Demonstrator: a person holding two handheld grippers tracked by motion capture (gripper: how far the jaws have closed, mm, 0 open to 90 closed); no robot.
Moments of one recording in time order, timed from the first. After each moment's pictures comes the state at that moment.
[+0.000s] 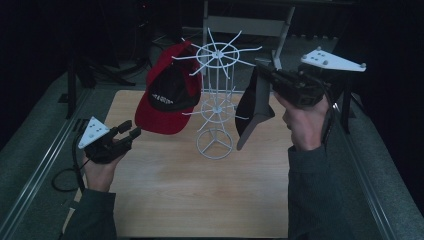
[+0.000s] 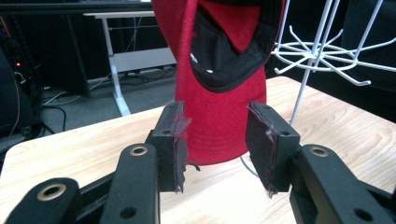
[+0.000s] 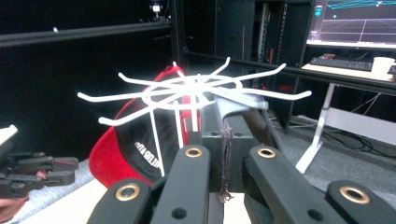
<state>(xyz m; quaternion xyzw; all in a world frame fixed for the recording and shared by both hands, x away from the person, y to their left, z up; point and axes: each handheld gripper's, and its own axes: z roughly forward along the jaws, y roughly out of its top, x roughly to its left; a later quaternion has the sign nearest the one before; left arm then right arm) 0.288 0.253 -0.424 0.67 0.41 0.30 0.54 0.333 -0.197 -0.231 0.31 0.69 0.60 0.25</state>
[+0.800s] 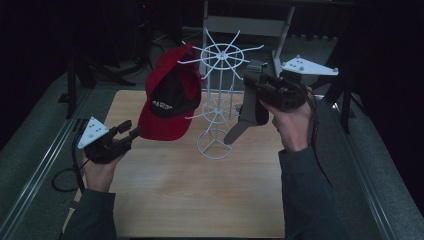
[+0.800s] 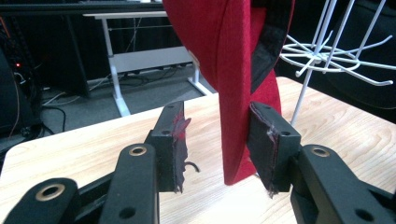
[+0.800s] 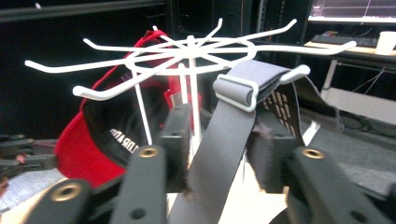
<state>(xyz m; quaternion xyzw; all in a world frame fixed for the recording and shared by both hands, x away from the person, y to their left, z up) 0.288 0.254 -0.424 0.67 0.41 0.30 0.54 0.352 -0.183 -0.260 0.33 0.71 0.57 0.24</state>
